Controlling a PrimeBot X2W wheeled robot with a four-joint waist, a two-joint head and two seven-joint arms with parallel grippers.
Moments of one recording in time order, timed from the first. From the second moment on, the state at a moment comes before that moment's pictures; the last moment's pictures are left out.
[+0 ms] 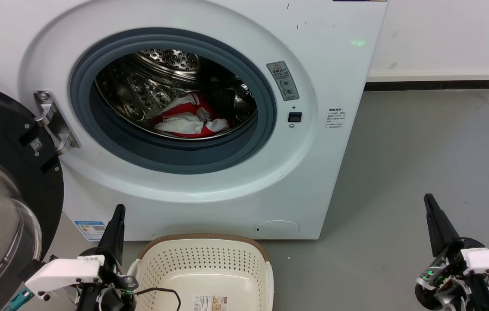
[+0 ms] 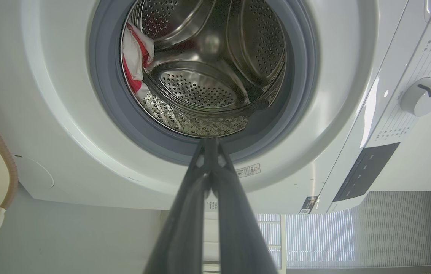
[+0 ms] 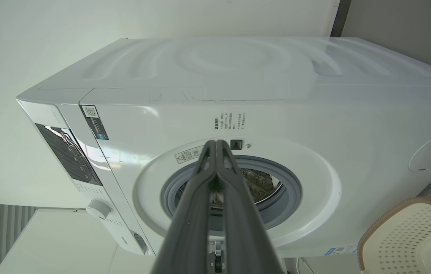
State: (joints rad) left arm -0.11 0.05 0.11 0.25 -1.61 -0.13 0.11; right arm -0.10 -0.05 -0.11 0.25 1.61 0.13 0.11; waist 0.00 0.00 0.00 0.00
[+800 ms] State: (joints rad) left arm -0.11 0.05 0.11 0.25 -1.61 -0.13 0.11; right arm -0.10 -0.05 -0.11 0.25 1.61 0.13 0.11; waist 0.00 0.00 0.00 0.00
